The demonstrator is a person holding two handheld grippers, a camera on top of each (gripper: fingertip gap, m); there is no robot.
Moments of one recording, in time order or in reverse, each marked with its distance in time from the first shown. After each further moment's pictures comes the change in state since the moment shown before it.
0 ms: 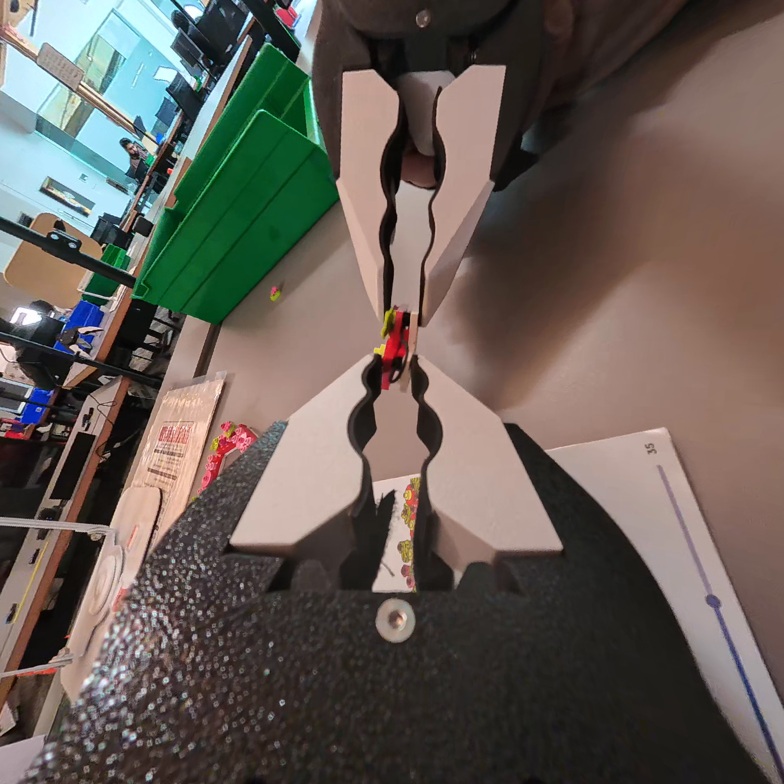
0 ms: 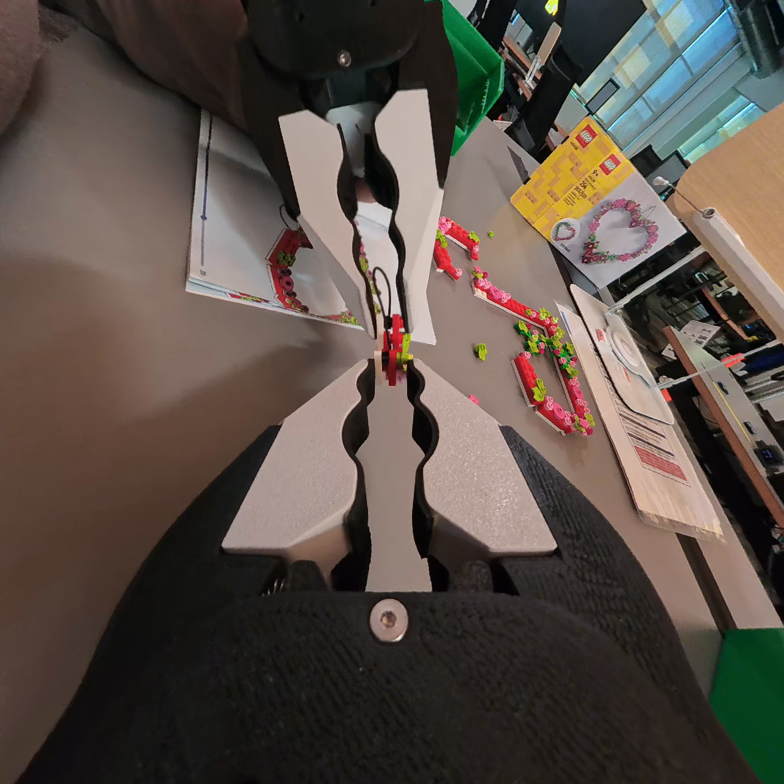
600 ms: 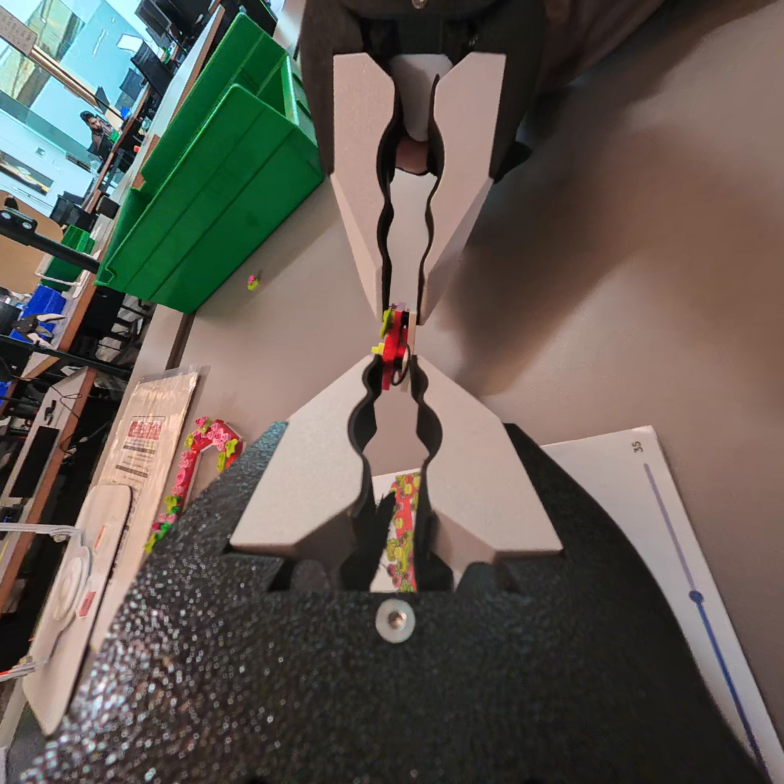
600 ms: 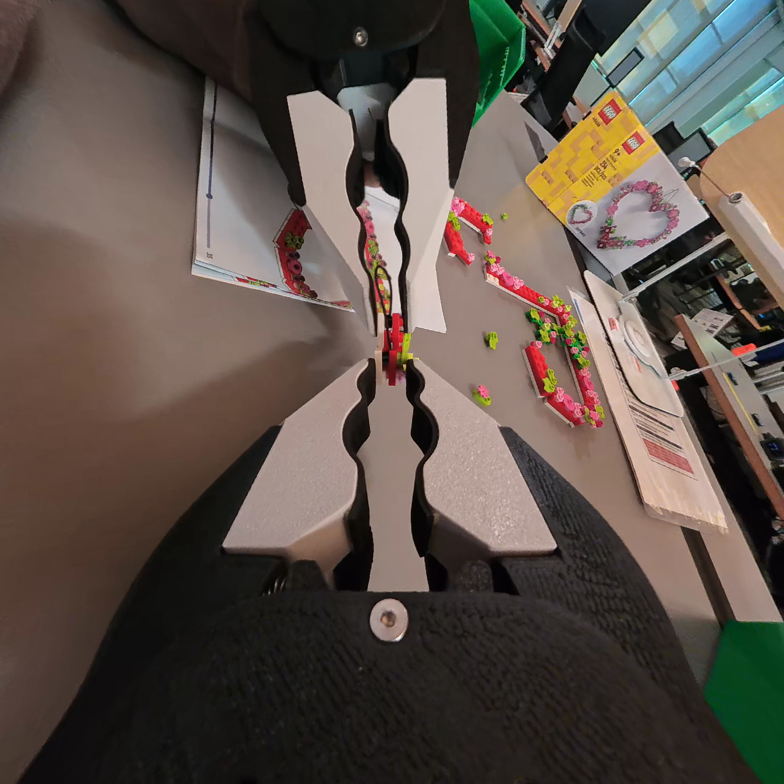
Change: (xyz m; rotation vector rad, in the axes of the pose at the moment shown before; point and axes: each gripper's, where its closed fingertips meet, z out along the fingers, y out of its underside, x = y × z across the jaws) left arm 0.006 0.004 0.003 -0.023 0.048 -0.035; right arm -0.005 0.006 0.002 -0.050 -0.021 -0.011
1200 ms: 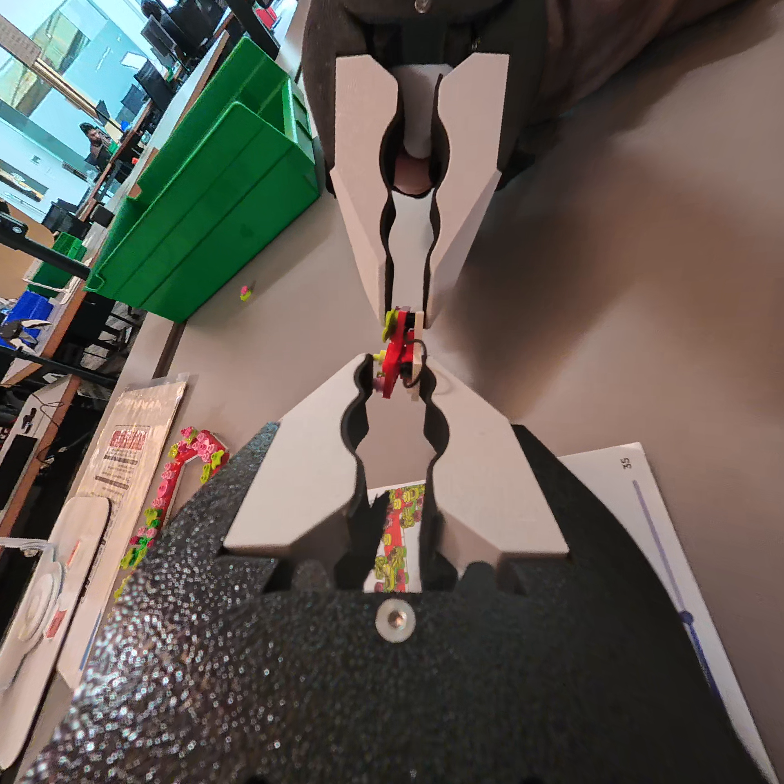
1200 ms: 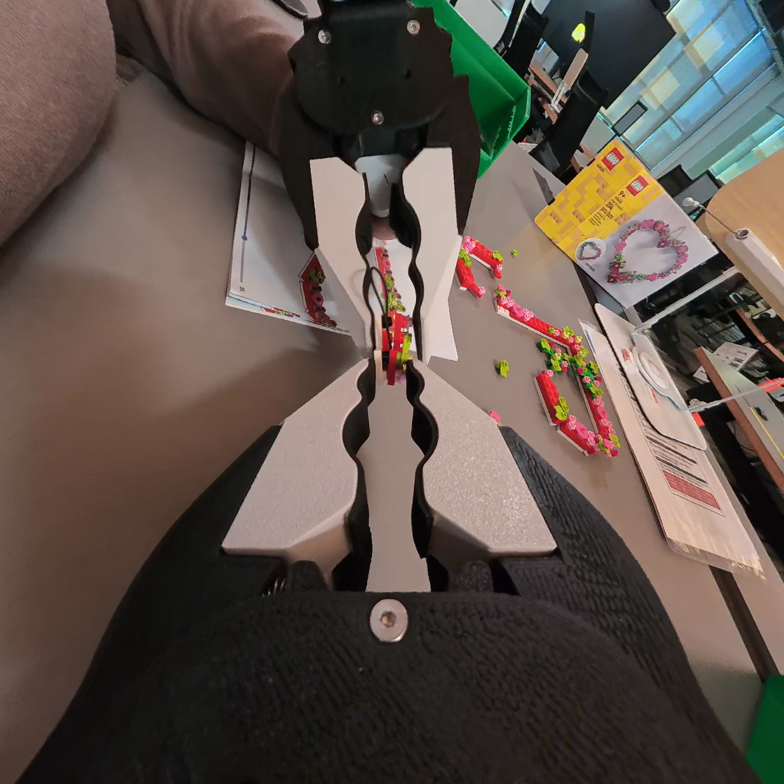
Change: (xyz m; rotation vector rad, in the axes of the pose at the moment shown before) left arm 0.003 -0.005 0.003 0.044 0.011 -0.031; right arm -0.006 -0.014 -0.004 0.095 -0.042 0.013
